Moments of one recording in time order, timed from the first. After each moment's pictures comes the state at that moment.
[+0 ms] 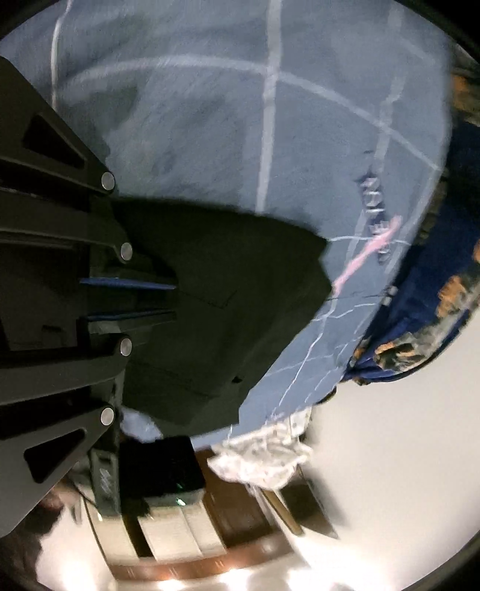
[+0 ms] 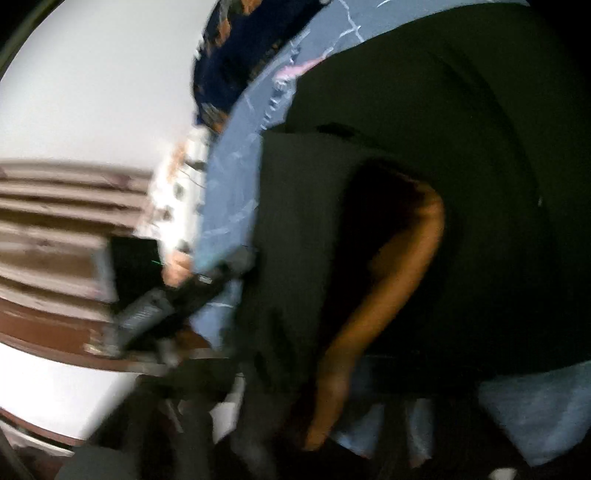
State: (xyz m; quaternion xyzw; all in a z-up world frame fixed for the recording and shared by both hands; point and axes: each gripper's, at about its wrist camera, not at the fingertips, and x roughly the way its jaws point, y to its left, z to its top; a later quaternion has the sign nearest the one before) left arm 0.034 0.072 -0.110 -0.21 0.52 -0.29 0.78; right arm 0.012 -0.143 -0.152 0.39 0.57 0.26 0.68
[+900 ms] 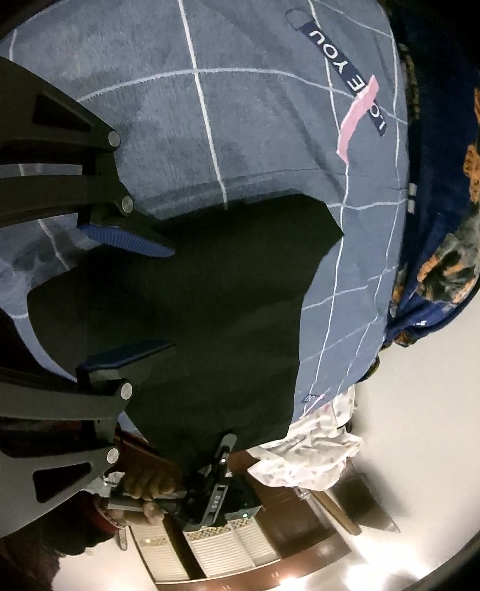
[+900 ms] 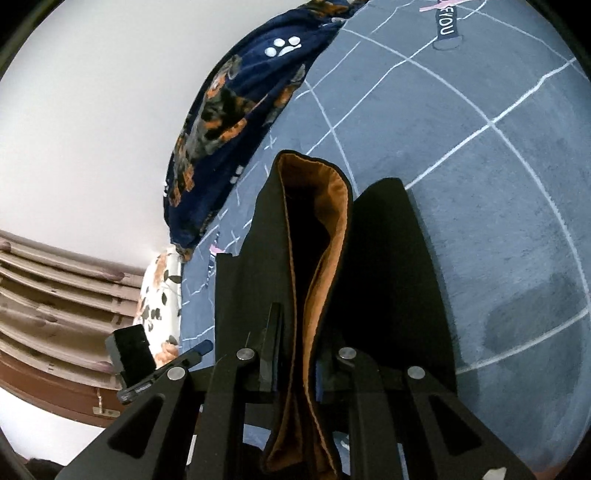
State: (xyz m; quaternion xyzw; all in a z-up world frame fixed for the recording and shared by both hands) left arm 0.066 -0.066 -0.097 -0.13 0.55 -0.33 0.76; right arm 0.003 -0.434 -0.111 0.42 0.47 0.15 0.76
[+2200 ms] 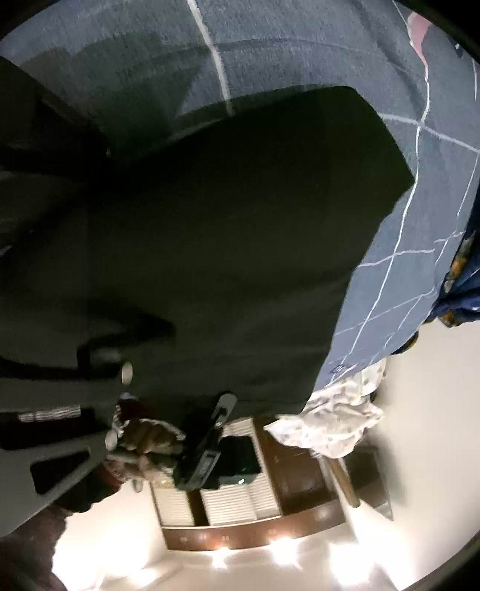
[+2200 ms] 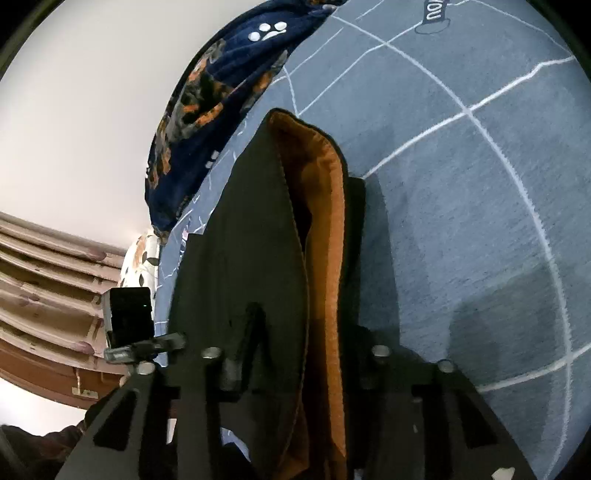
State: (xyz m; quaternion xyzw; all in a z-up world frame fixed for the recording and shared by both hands) left arm 0.094 -0.109 -0.146 -0.20 0.59 -0.41 0.66; right arm 0.014 -0.437 -0.143 0.38 0.50 0.15 0.76
